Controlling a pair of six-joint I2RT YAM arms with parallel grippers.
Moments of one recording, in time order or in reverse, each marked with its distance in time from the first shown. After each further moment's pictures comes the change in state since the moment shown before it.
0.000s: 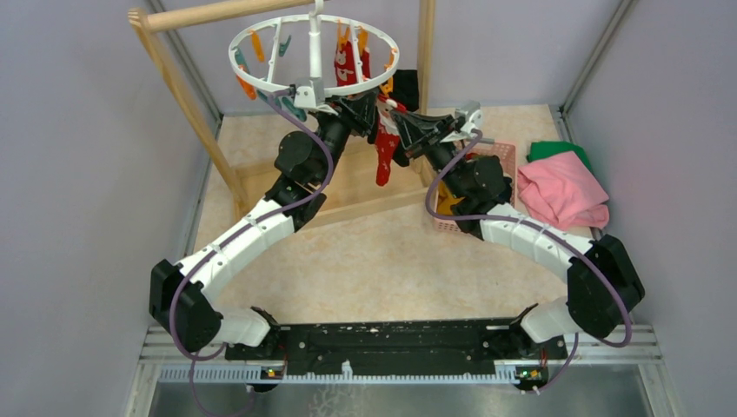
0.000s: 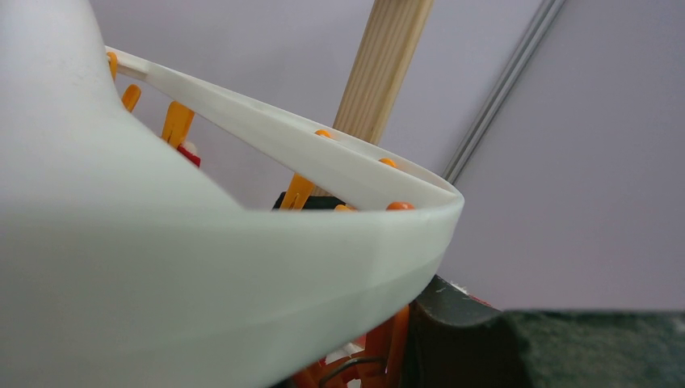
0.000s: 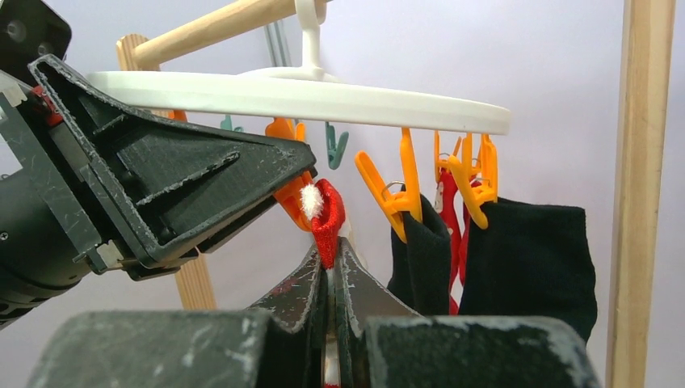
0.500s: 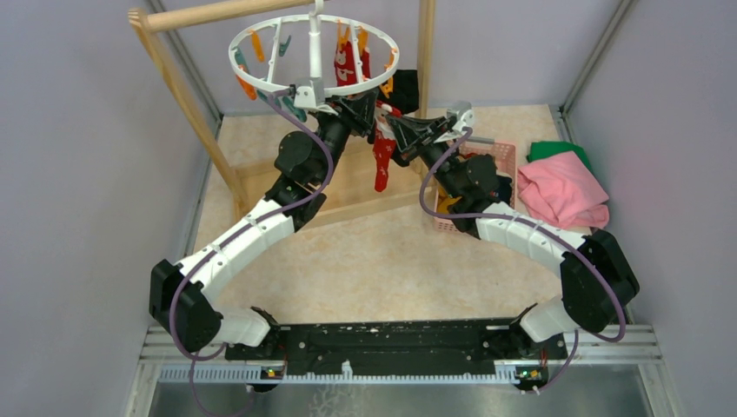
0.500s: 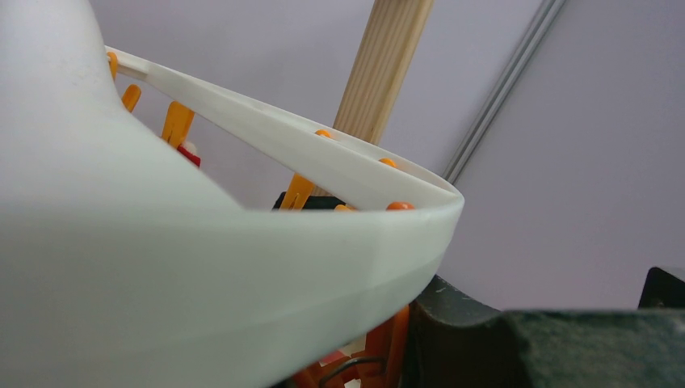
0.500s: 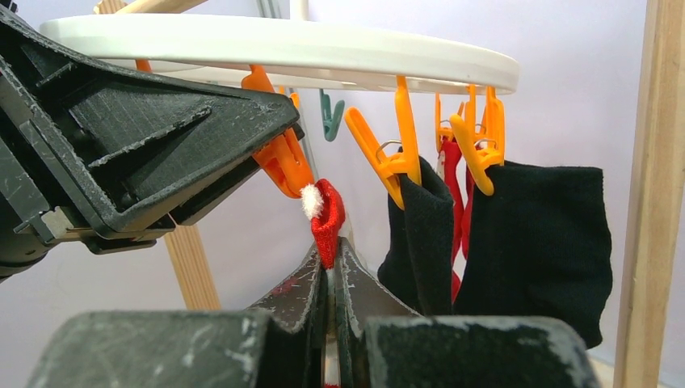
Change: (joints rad) left arm 0.000 0.000 0.000 0.000 -0.001 0.000; right arm 0.000 0.035 0.000 -0.023 -0.006 0.014
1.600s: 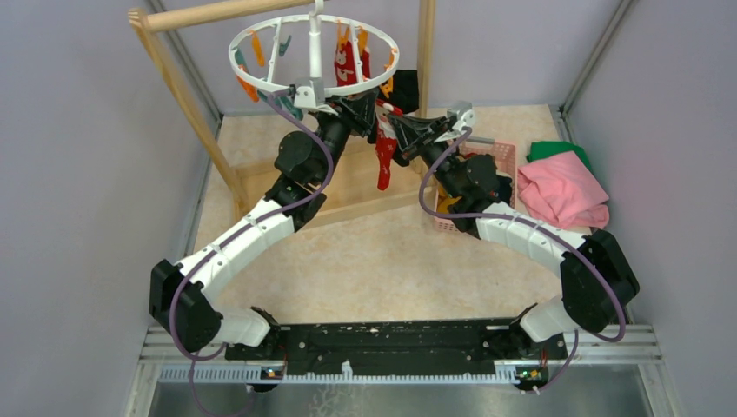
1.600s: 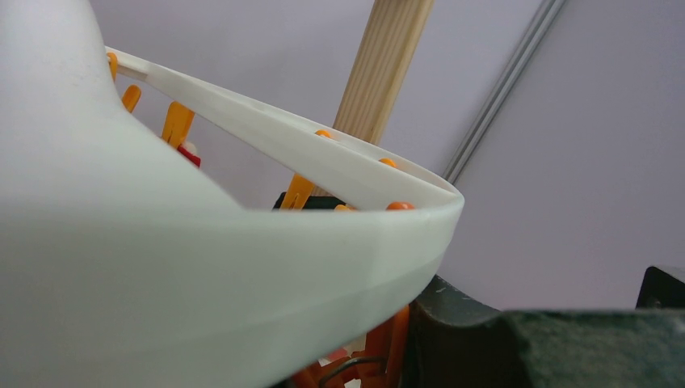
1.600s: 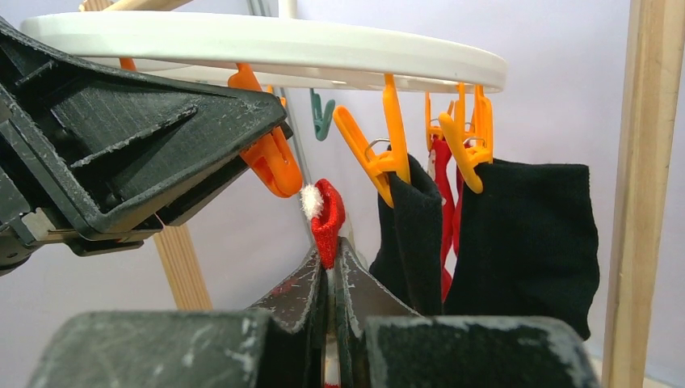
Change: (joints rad) left arm 0.000 0.000 0.000 0.000 0.000 0.001; right arm -0.002 0.000 0.000 -0.003 0.019 -0.010
